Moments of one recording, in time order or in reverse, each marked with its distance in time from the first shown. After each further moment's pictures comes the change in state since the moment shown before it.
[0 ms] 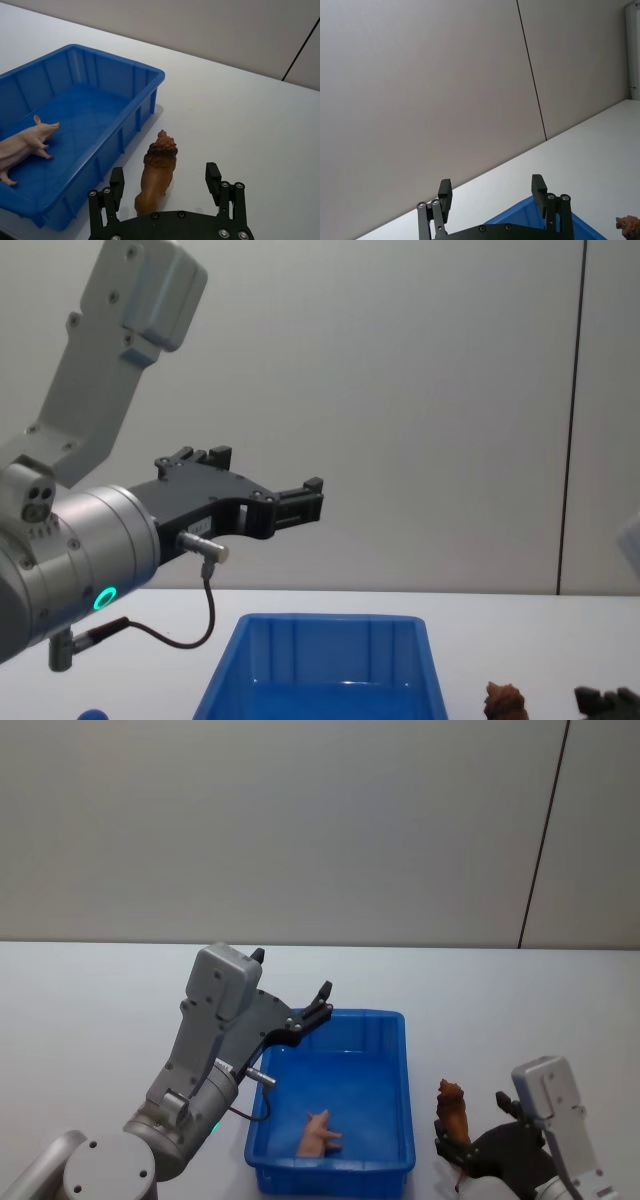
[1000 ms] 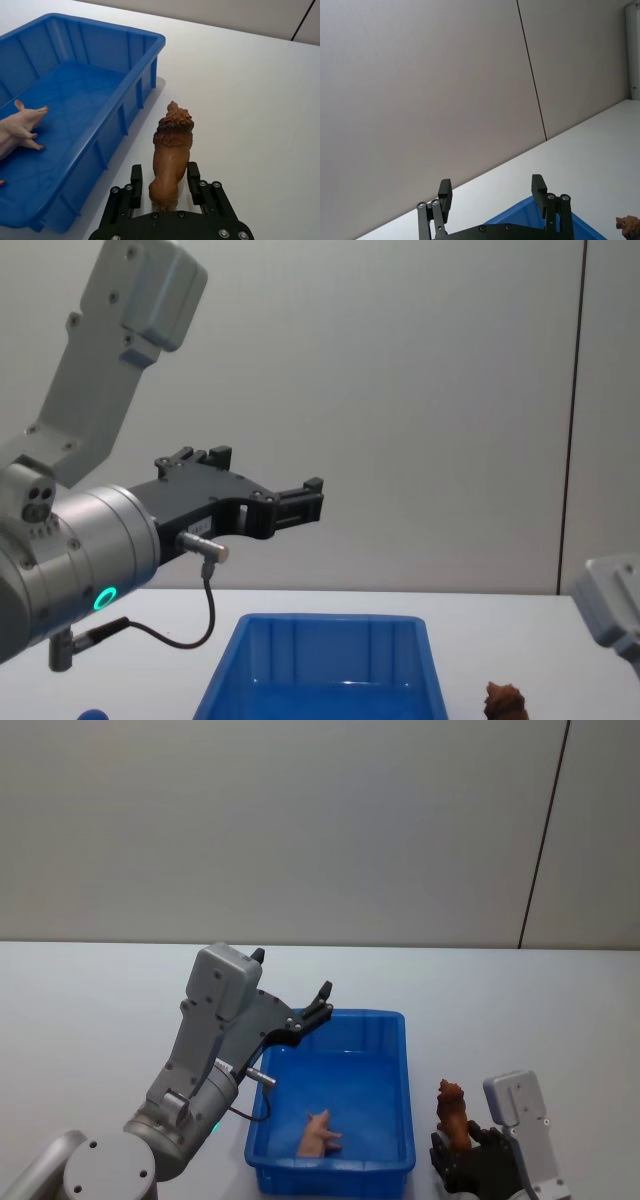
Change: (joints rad) left arm 0.000 0.000 0.000 0.000 0.000 0.000 0.000; right arm 0.034 -0.086 -0.031 0.101 0.015 0.052 -0.095
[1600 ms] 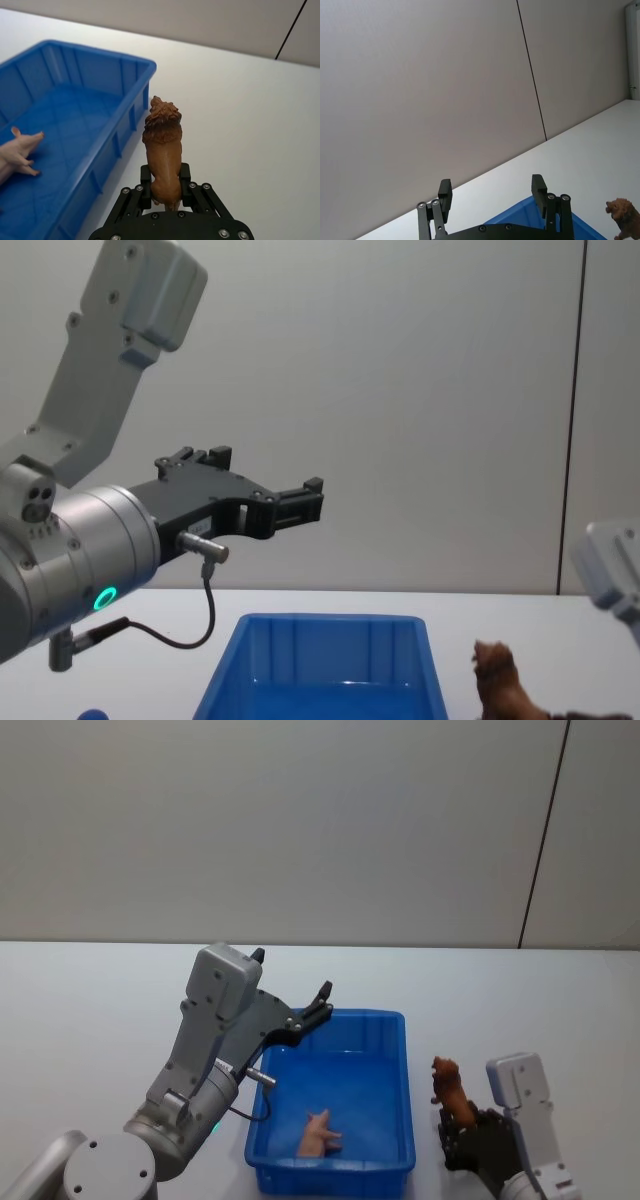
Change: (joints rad) left arm 0.000 0.000 0.000 0.000 0.000 0.000 0.000; right arm 0.012 -0.015 0.006 -0.021 -0.016 -0.014 -0.031
